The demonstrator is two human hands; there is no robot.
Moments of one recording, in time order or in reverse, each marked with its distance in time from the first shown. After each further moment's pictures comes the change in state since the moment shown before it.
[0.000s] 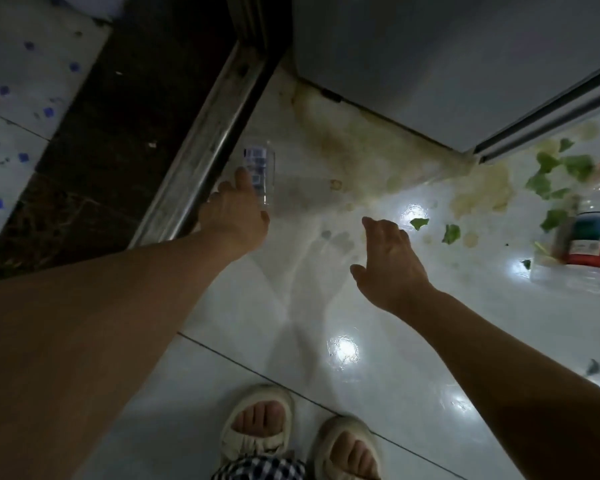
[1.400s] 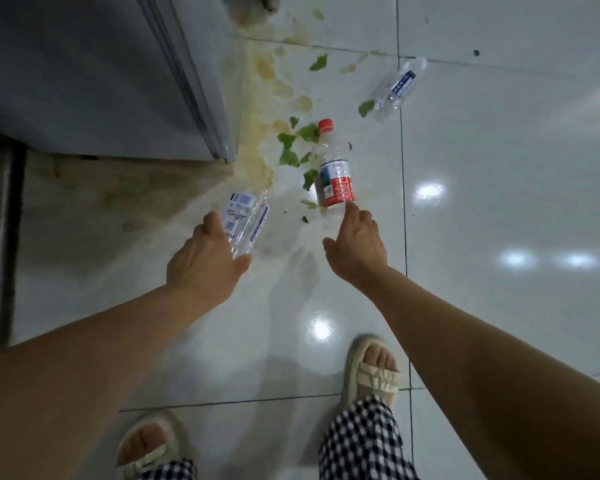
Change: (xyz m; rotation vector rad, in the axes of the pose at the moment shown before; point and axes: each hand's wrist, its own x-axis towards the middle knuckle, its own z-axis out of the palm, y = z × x) left_hand -0.153 0.274 -0.019 0.011 -0.121 0.396; right_hand -0.131 0.238 -0.091 0.382 0.287 0.529
